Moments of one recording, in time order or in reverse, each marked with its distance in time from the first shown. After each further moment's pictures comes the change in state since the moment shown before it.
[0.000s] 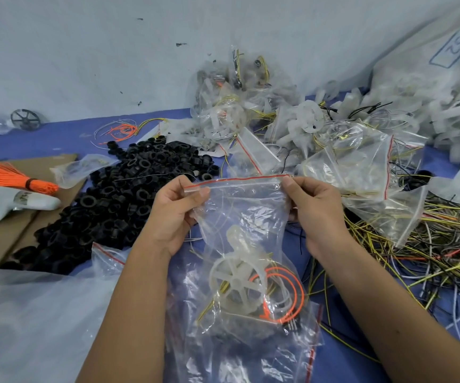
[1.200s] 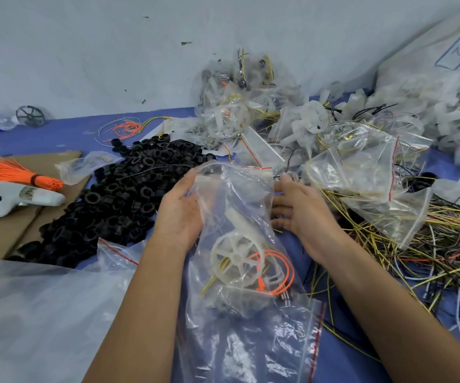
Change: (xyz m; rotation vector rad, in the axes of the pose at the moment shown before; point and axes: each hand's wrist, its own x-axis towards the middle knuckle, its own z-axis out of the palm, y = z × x) left_hand 0.002 0.001 0.018 -0.482 0.076 -0.196; right_hand -0.004 -0.002 0.012 0.081 -0.231 0.226
